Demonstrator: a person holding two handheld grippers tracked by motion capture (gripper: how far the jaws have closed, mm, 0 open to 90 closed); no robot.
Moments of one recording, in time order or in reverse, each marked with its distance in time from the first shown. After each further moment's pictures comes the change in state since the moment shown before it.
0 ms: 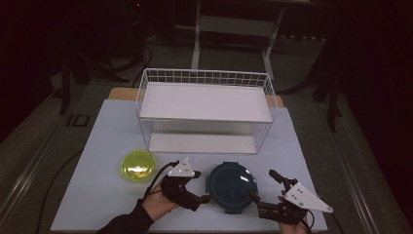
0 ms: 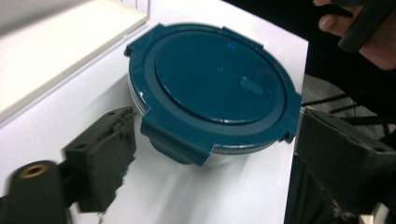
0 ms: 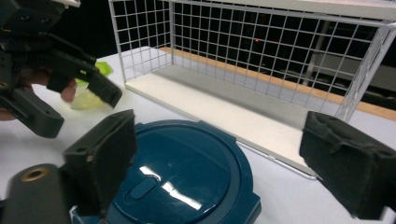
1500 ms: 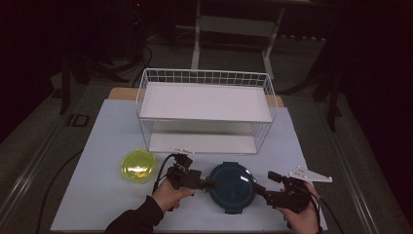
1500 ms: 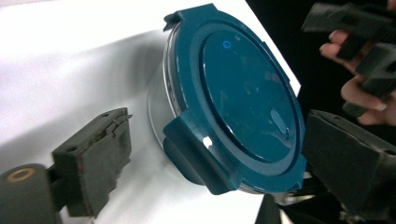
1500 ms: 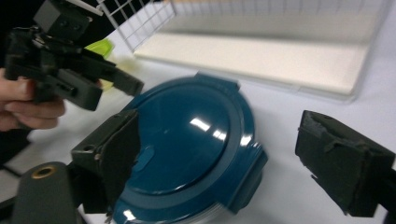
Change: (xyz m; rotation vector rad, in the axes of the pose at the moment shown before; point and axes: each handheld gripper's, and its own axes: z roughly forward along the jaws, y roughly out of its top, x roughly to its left) left arm 0.045 -0.001 0.031 0.082 -0.116 -0.517; right arm -0.044 -0.002 0.017 0.277 0.133 0.368
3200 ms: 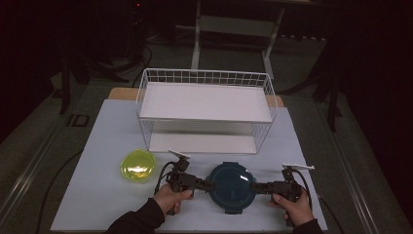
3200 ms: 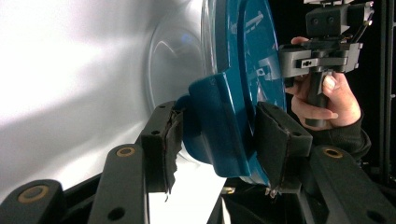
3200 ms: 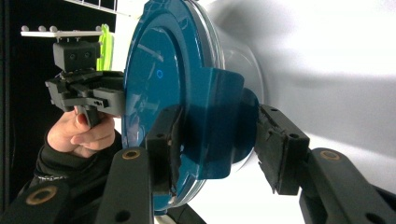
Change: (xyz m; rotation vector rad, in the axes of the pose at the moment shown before) left arm 0.025 -0.014 0.014 0.075 -0.153 -0.306; right arm -0.062 -0.016 0.038 0.340 0.227 0.662
